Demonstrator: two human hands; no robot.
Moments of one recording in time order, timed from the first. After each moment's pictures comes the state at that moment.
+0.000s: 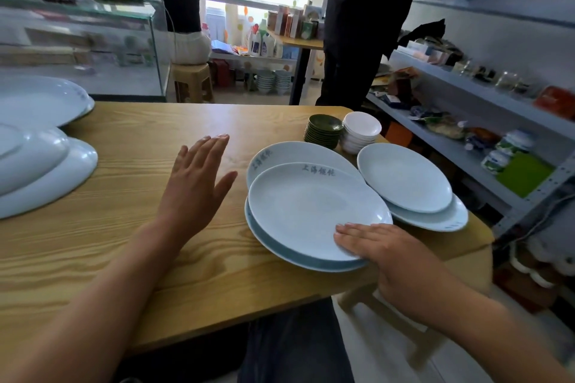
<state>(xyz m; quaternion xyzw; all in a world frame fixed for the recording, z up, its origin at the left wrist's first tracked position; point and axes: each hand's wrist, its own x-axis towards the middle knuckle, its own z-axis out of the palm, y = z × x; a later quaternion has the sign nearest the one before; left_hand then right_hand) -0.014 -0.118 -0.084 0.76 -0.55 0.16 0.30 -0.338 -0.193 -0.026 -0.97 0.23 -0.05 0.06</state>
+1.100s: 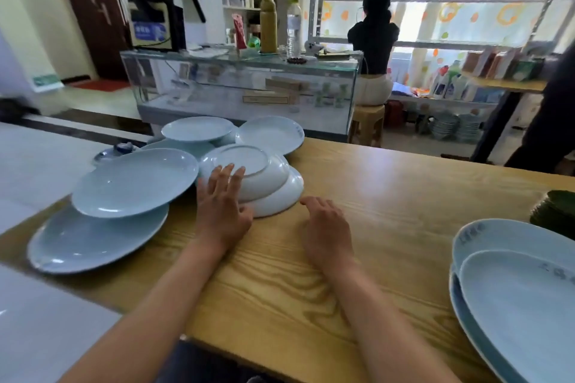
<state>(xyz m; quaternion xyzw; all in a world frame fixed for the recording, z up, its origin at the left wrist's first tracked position) 0.137 0.074 -0.091 0.92 -0.25 0.22 0.20 0.017 -0.089 -0.076 -0.94 0.14 -0.20 0.23</state>
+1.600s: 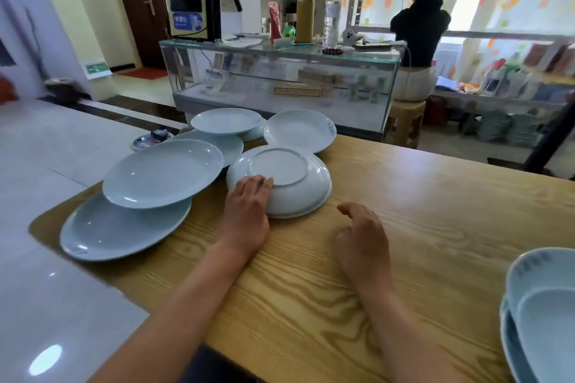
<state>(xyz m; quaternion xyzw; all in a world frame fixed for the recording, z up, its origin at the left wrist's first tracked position) 0.138 0.072 -0.098 0.92 -0.26 0.21 0.18 0.027 -0.104 -0.091 -0.90 0.17 -0.25 0.32</state>
